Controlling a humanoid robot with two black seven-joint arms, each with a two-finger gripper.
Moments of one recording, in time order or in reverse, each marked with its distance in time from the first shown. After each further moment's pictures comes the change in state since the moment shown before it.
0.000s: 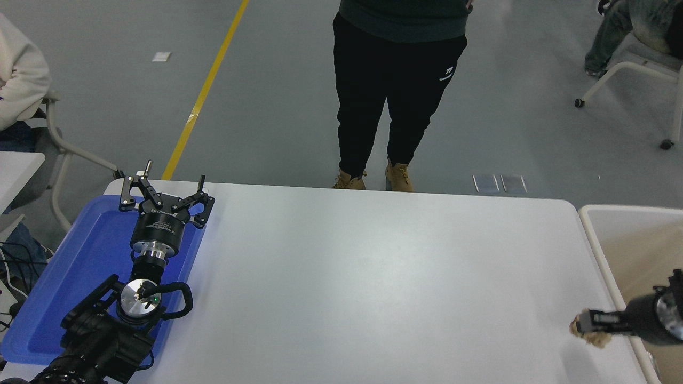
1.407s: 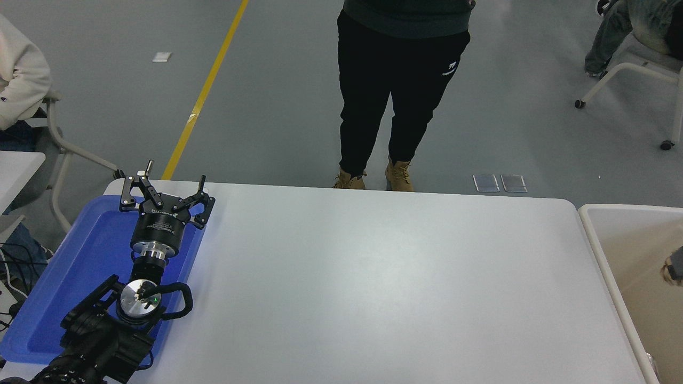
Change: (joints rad) left arm 0.000 0.000 0.001 0.000 -0.001 0.000 0.000; right arm 0.772 -0.063 -0.531 -0.024 -0.145 0.283 -0.003
